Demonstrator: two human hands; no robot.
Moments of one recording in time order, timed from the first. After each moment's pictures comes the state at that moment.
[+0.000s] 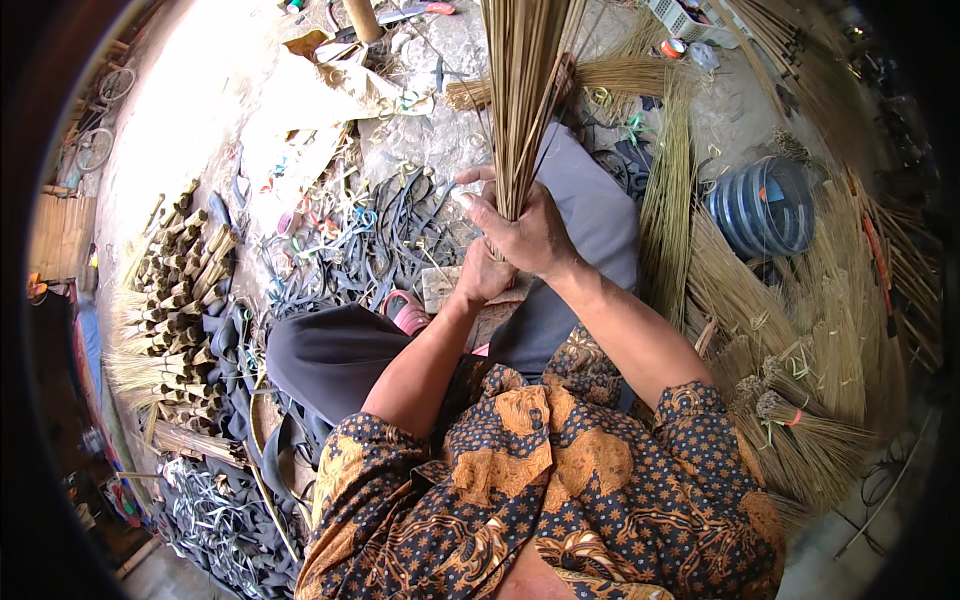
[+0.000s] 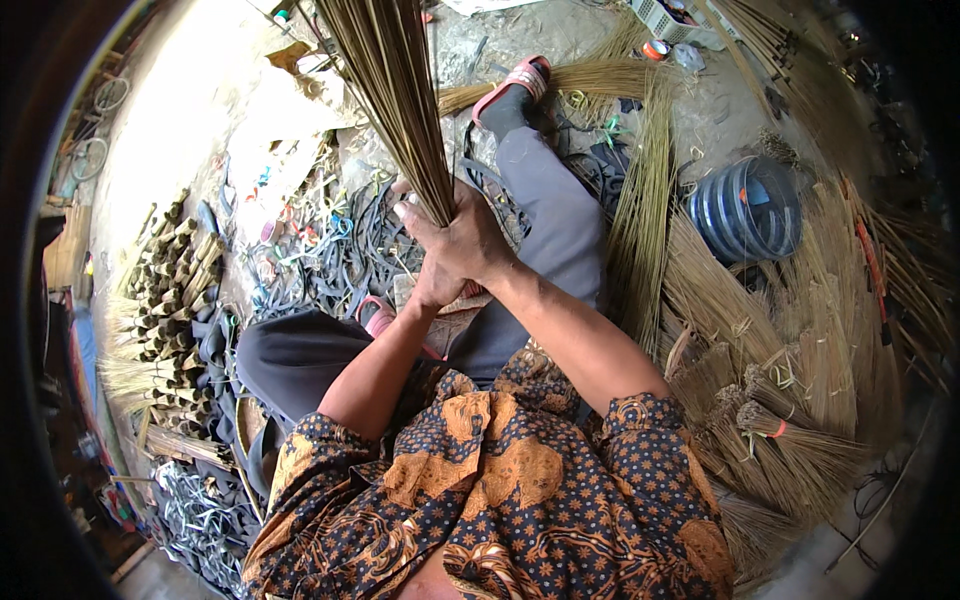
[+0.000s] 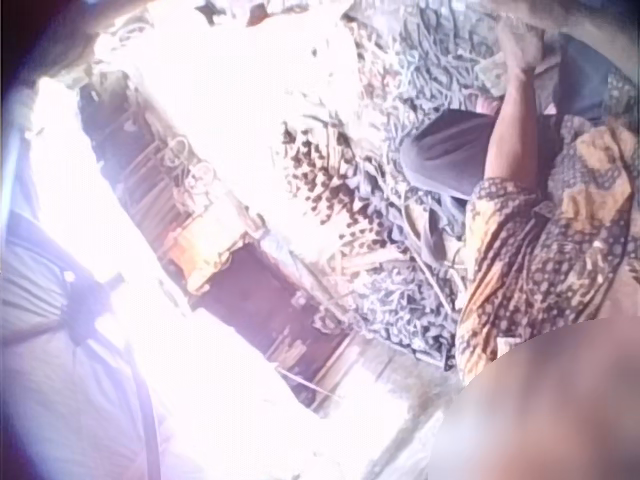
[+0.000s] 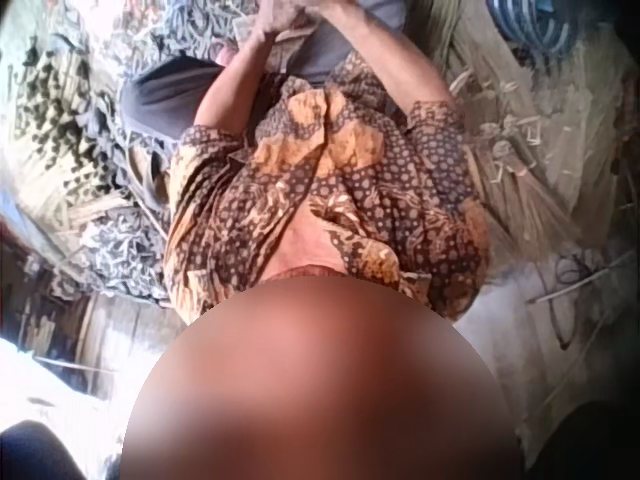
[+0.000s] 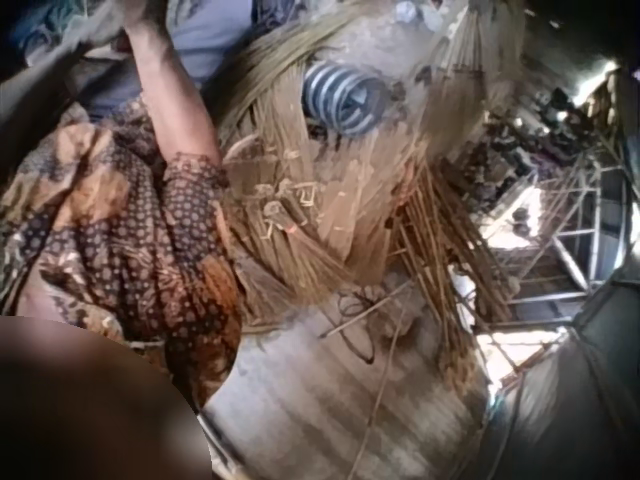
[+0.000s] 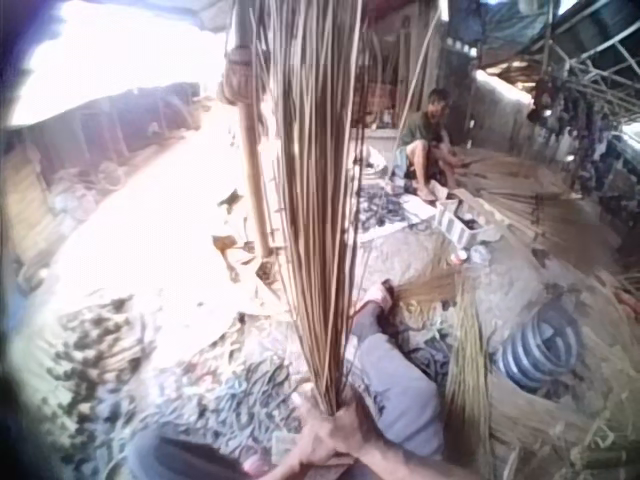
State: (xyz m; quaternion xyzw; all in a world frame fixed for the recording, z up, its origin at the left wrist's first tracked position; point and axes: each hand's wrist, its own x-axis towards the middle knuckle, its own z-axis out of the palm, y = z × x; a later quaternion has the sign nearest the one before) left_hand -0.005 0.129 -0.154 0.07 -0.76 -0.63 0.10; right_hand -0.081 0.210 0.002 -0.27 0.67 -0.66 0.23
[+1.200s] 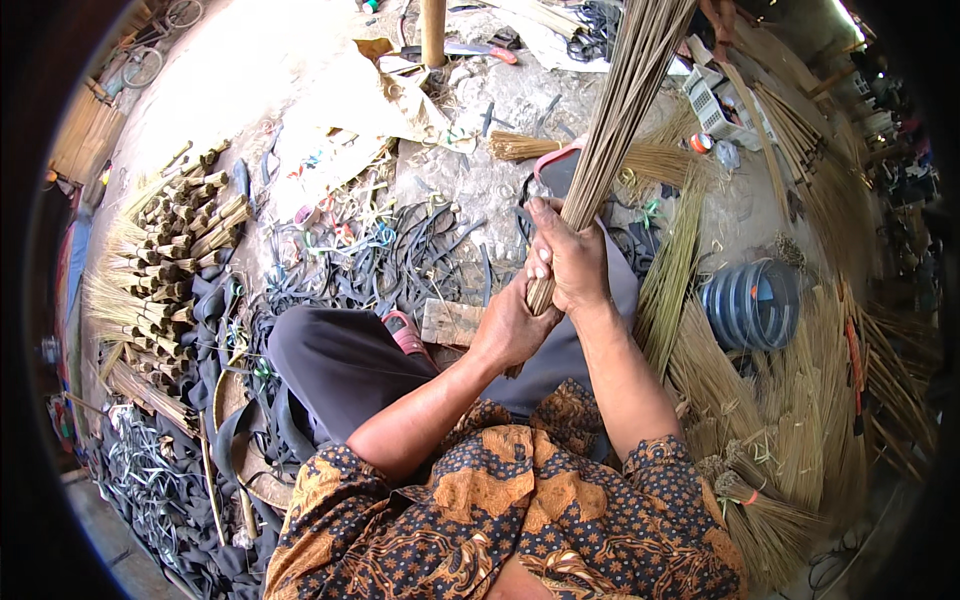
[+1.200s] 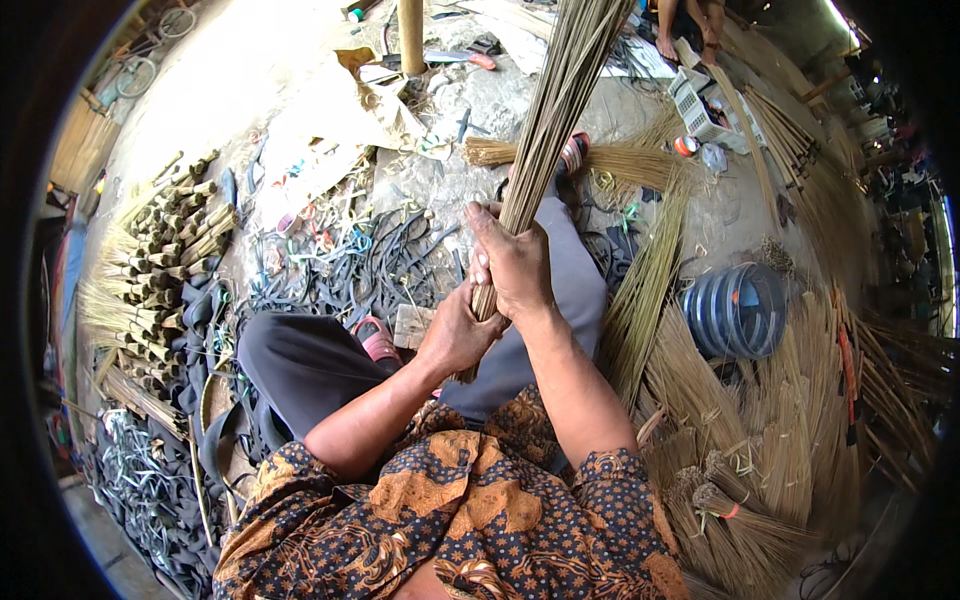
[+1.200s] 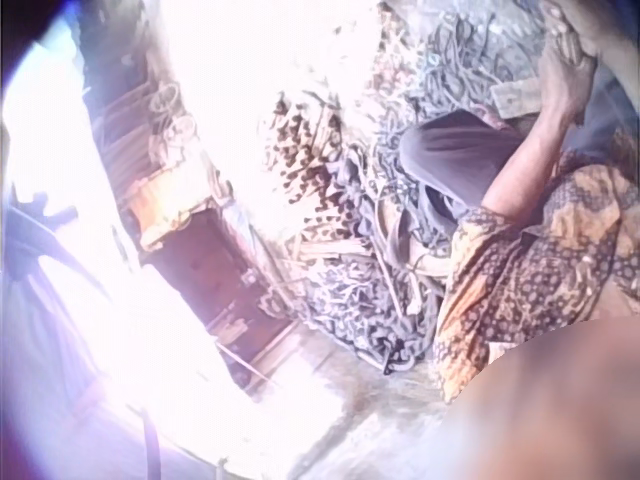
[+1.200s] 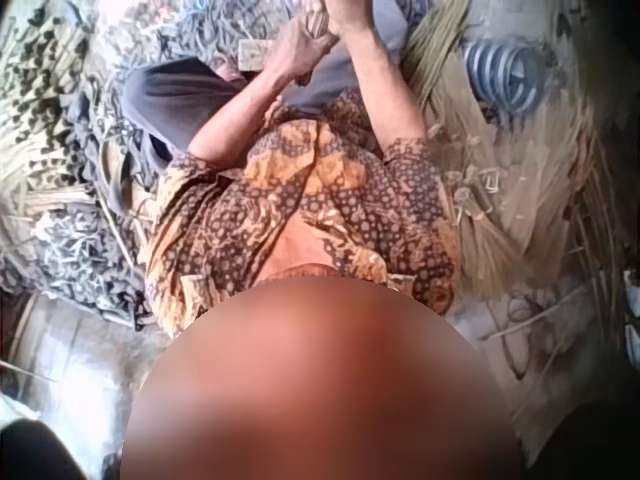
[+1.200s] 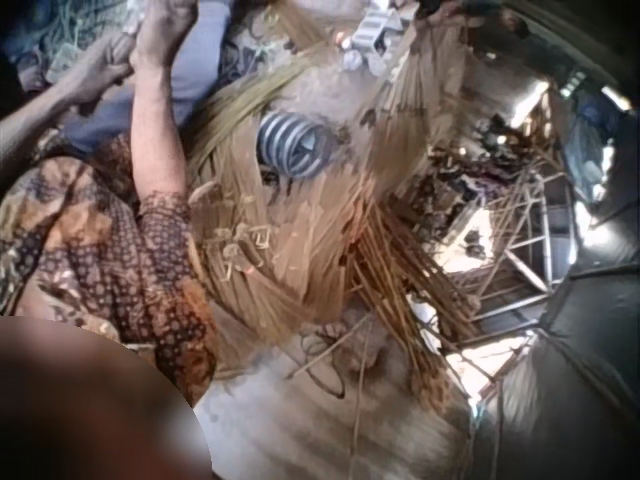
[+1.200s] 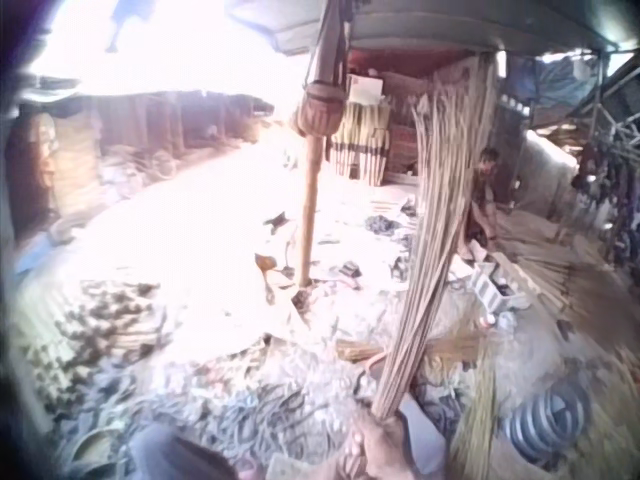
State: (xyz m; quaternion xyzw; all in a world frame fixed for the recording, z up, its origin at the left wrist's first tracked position) left_hand 0.014 0.150 -0.027 0.17 -0.77 -0.61 0.10; right_hand -0.100 0.207 0.018 -0.10 0.53 -0.77 0.34
